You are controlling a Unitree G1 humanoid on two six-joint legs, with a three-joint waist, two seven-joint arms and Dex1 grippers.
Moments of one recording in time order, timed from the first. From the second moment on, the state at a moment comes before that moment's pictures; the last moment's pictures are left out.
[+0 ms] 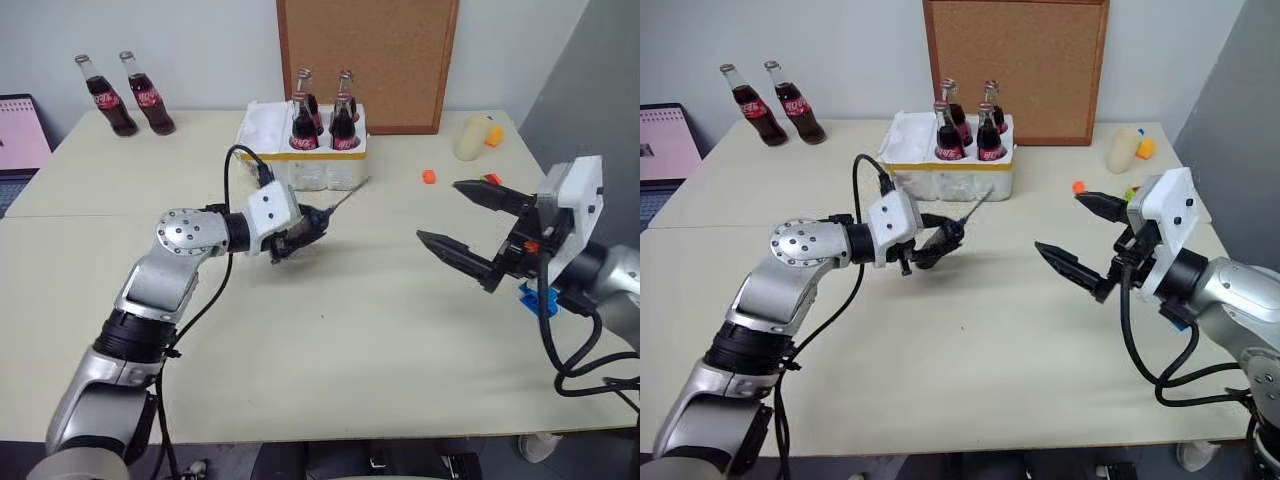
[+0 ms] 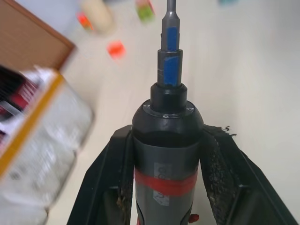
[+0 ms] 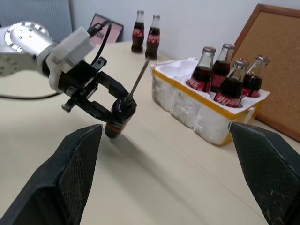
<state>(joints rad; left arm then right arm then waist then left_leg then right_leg) -0.70 0.69 -0.26 0.06 -0.08 0.14 -1.02 -0.28 -0.85 -0.33 -0.78 0.89 0.84 0.51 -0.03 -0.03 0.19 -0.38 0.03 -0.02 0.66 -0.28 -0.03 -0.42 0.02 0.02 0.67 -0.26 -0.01</state>
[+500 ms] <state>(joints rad) -0.99 0.56 -0.59 0.63 0.23 -0.31 -1.35 -0.10 -1.13 -0.24 -0.86 0.79 0.88 0.67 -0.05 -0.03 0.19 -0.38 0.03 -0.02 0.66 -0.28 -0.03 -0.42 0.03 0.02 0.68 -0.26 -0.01</state>
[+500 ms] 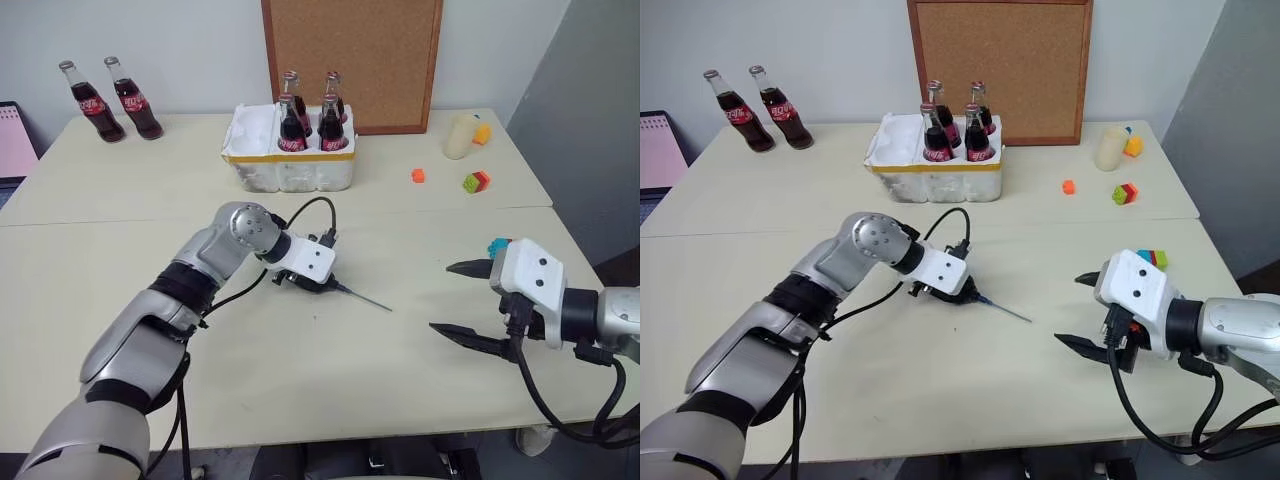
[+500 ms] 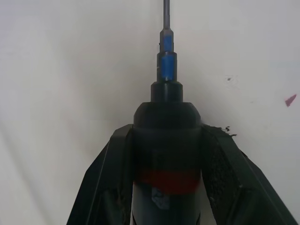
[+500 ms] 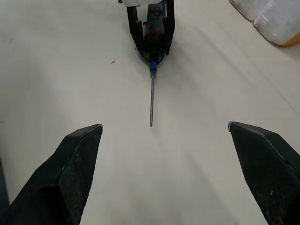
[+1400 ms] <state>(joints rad) -0.60 0.87 -0.08 0.05 -0.19 0.34 -1.43 -0.05 -1.09 -0.25 -0.79 0.69 0.79 0.75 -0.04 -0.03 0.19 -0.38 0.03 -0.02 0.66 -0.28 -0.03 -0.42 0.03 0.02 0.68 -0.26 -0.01</state>
